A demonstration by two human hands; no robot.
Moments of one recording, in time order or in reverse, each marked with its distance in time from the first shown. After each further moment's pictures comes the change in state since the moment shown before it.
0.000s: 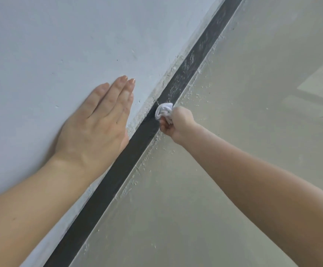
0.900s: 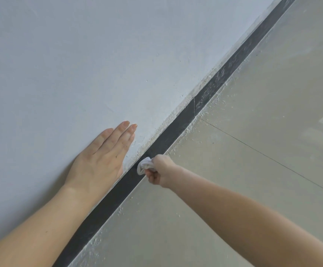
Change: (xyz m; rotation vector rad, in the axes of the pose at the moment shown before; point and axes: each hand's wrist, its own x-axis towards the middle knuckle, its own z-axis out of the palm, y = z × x) left_hand -0.170 -0.007 -0.014 0.160 -0.113 -0.035; right_hand -0.087 0.156 0.043 -0.502 -0.318 0.292
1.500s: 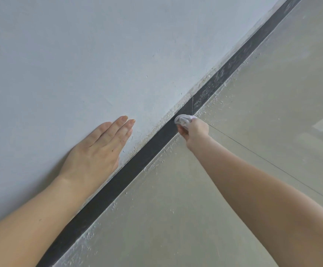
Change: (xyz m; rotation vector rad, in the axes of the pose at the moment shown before) left_hand 0.000 -0.002 0.005 -0.002 0.043 0.002; right_hand -0.003 -0.073 -0.076 0.507 0.333 -0.434
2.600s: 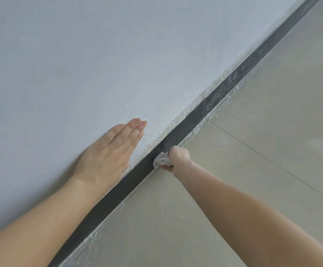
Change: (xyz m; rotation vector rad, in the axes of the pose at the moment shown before) left_hand -0.005 0.004 0.005 0.104 -0.019 -0.019; right_hand -0.024 0.078 0.019 -0.371 -0.089 0.250
